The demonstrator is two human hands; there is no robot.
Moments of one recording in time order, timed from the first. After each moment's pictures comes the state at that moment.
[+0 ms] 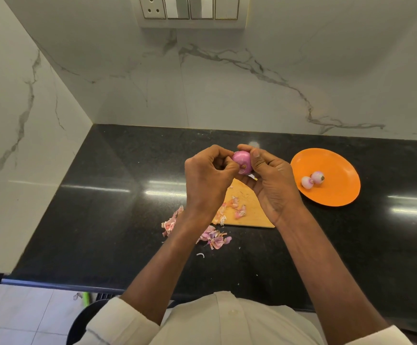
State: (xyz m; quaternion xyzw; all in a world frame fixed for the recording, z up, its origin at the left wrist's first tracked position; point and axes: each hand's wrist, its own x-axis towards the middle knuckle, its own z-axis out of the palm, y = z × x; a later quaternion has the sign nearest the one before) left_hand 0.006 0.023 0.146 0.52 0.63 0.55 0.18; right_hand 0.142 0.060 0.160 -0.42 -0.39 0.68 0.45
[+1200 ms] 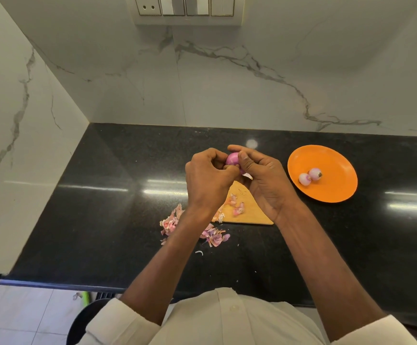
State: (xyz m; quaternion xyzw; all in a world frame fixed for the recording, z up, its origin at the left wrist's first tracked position) left_hand 0.013 0.020 0.147 0.46 0.69 0.50 0.26; right_hand 0.145 0.065 0.150 -0.41 -0.44 0.70 0.39
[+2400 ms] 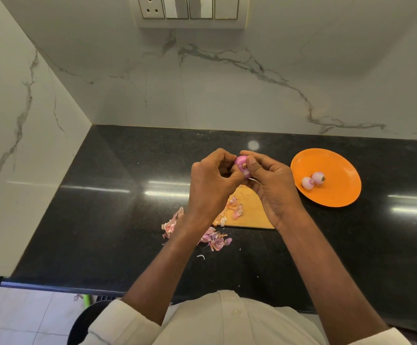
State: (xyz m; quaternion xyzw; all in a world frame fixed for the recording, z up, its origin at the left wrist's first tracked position) left_hand 0.006 0.023 0.142 0.54 0.62 0.52 0.24; right_hand 0.146 0.066 0.142 -0.46 -0.43 0.65 0.43
